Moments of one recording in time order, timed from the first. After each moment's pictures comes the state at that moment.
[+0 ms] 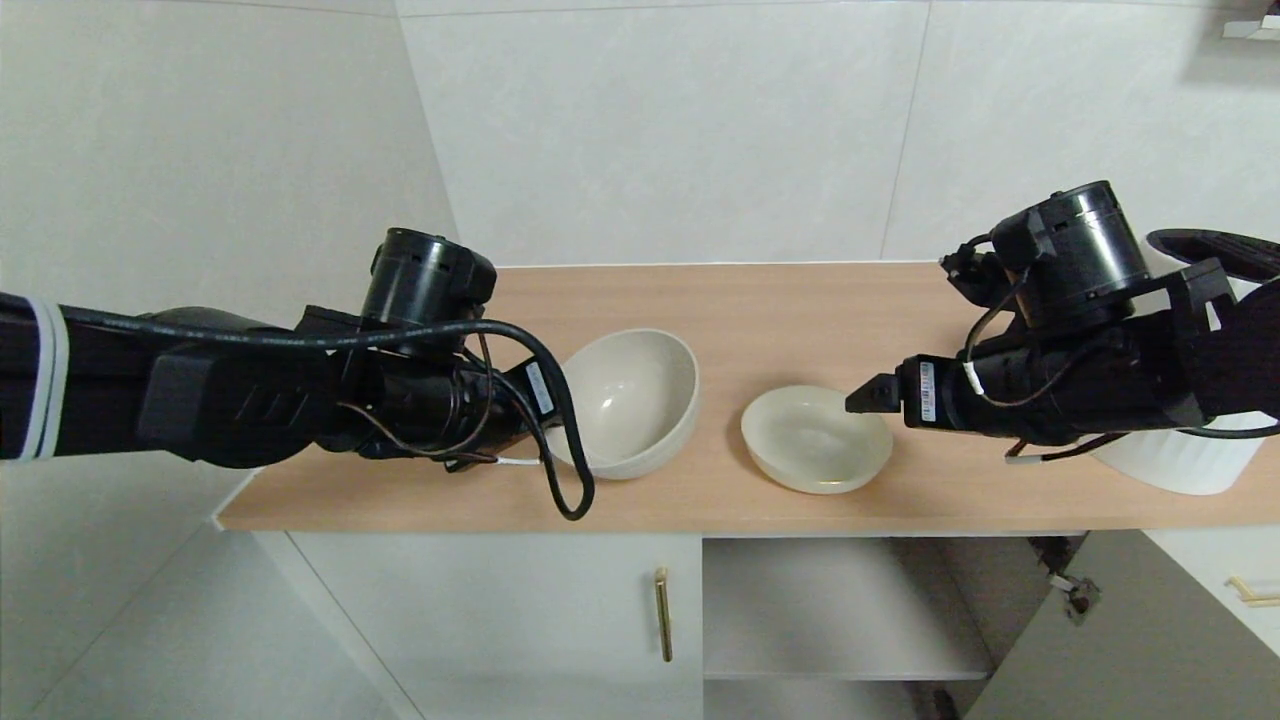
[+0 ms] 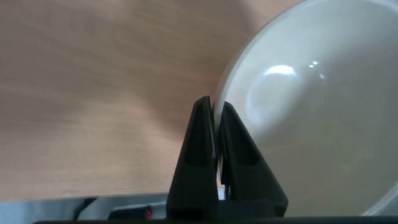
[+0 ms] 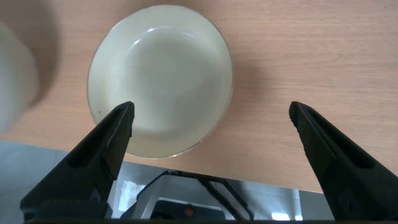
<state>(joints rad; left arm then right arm) -0.44 1.81 -1.23 0.08 0.05 -0.73 0.51 1.70 -1.28 0.23 -0.19 0.40</state>
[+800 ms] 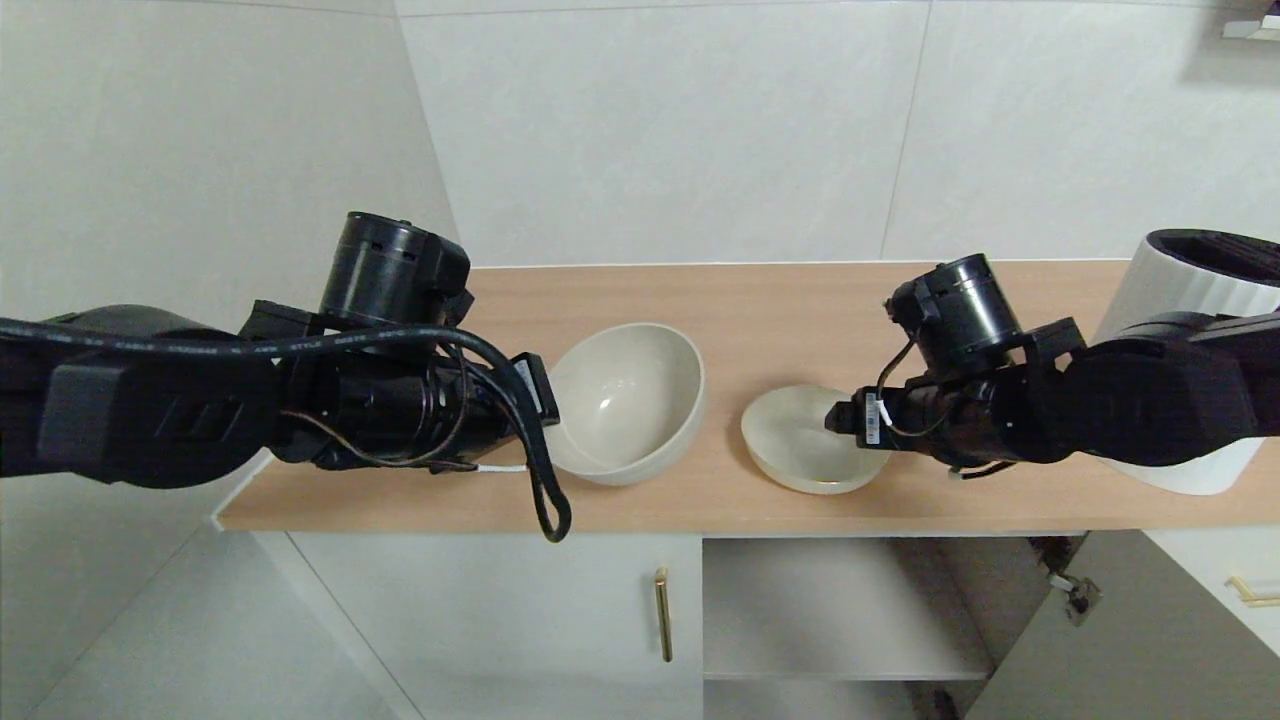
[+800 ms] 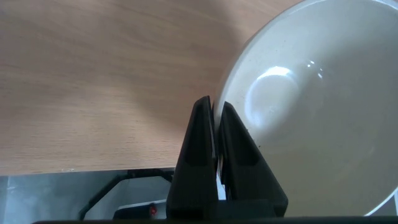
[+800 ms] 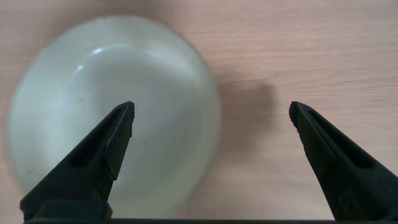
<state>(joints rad) -0.46 1.73 -1.19 0.08 0.04 -0.69 0.54 1.87 -1.27 0.09 -0.40 0.41</state>
